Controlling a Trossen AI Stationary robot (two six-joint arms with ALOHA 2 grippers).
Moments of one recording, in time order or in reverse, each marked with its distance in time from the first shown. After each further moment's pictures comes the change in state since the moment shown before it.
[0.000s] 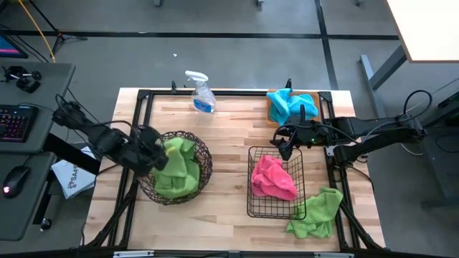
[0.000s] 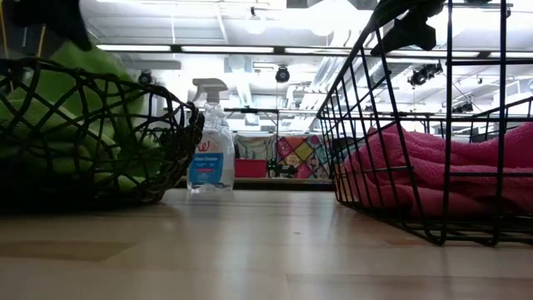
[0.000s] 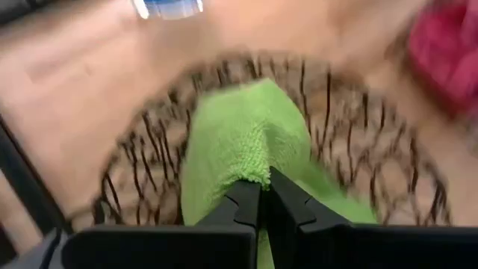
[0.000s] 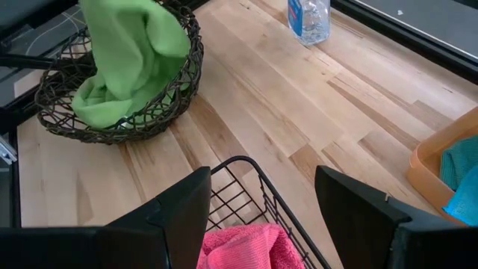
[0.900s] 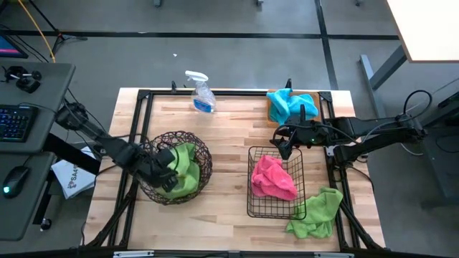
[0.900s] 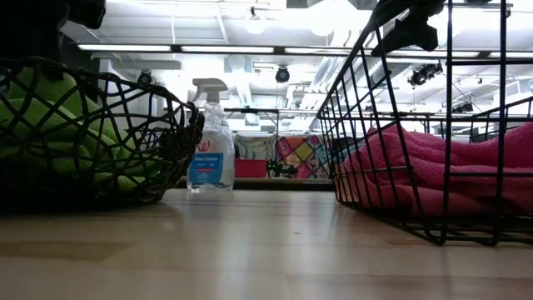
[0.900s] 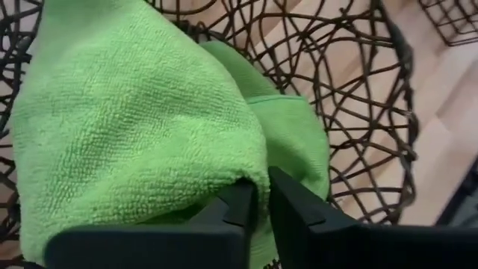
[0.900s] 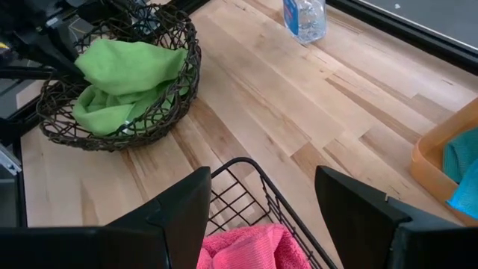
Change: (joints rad) left arm -0.021 0.095 -0.201 0.425 0.330 0.077; right arm 0.000 0.000 0.000 0.000 0.007 0.045
